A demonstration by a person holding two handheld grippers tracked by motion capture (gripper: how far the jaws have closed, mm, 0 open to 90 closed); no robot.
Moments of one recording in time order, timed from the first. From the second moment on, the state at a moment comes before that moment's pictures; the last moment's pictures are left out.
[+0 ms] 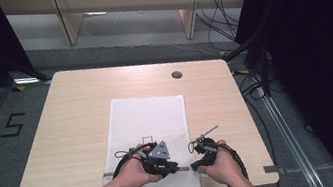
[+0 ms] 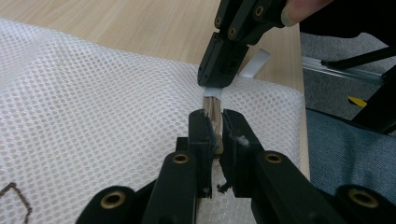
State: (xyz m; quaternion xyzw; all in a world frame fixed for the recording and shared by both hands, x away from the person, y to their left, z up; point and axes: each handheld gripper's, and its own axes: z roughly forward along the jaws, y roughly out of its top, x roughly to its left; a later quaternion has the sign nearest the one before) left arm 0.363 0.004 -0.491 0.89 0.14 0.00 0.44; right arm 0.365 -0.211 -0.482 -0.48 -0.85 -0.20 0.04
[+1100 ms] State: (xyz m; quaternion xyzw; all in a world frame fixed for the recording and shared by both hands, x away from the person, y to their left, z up) left arm 0.363 0.006 -0.489 0.89 0.14 0.00 0.44; right arm 0.366 -0.211 -0.483 -0.47 -0.86 -0.21 0.02
